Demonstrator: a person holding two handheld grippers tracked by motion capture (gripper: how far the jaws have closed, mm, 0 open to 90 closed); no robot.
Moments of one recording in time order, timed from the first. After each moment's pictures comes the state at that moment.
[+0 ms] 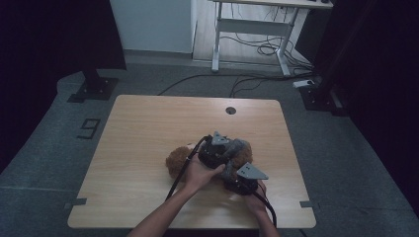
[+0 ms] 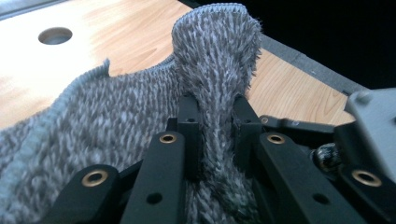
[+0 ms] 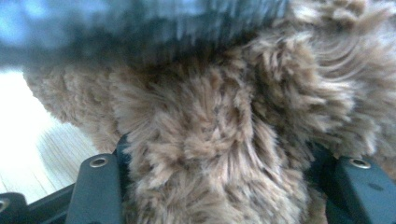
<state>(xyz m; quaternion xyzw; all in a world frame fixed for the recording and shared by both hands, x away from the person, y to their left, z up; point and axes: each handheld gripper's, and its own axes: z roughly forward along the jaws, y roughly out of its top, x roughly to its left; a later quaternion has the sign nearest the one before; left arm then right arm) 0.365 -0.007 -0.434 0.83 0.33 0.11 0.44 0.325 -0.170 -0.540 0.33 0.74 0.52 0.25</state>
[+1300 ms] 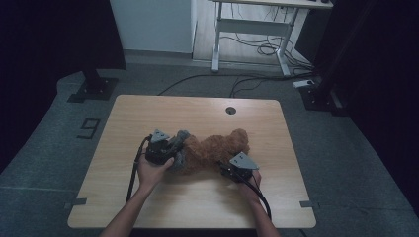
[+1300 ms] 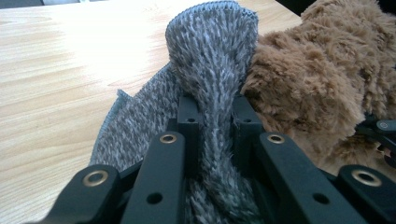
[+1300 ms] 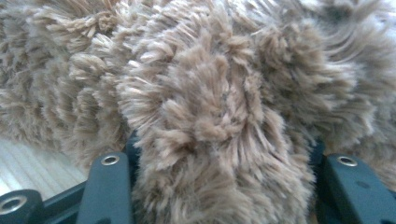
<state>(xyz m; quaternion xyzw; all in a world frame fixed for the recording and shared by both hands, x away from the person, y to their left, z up) 0.377 0.141 -0.461 0.76 0.45 0.16 0.45 0.361 -0.154 -0.537 0.33 0.73 0.50 0.32</state>
